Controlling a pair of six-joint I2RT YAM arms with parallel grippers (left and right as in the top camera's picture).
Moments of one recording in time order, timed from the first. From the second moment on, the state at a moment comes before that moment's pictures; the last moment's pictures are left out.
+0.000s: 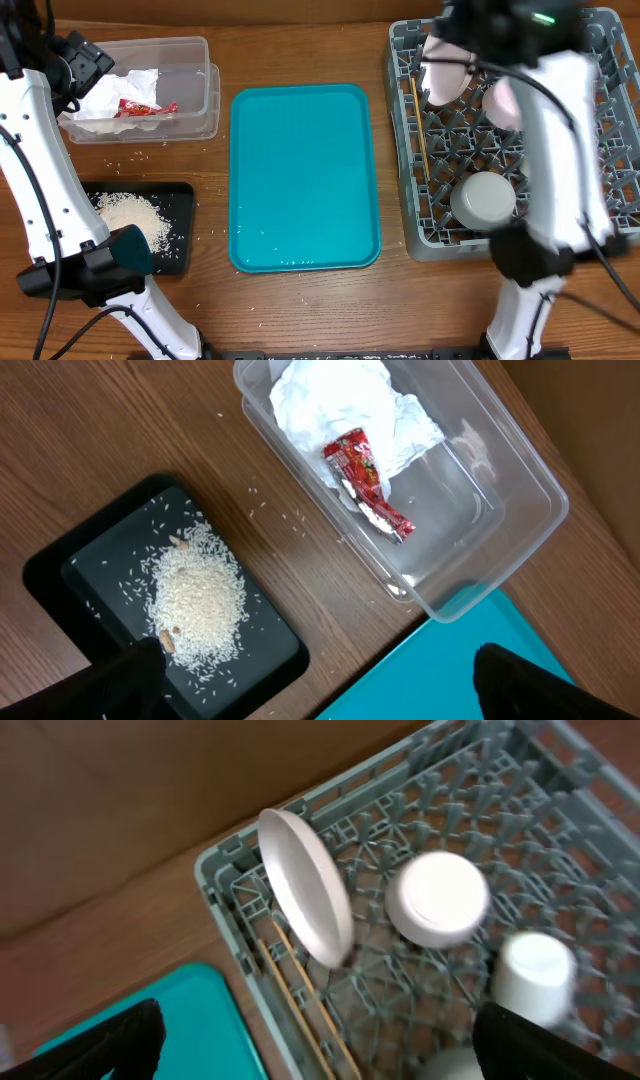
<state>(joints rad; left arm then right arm) 0.32 2.03 2.57 -1.68 -0.11 -0.62 0.25 2.04 2.70 -1.61 0.37 0.64</state>
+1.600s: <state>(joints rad) 0.32 2.03 2.57 -1.68 -0.10 -0.62 0.25 0.71 1.75 -1.59 0.16 0.39</state>
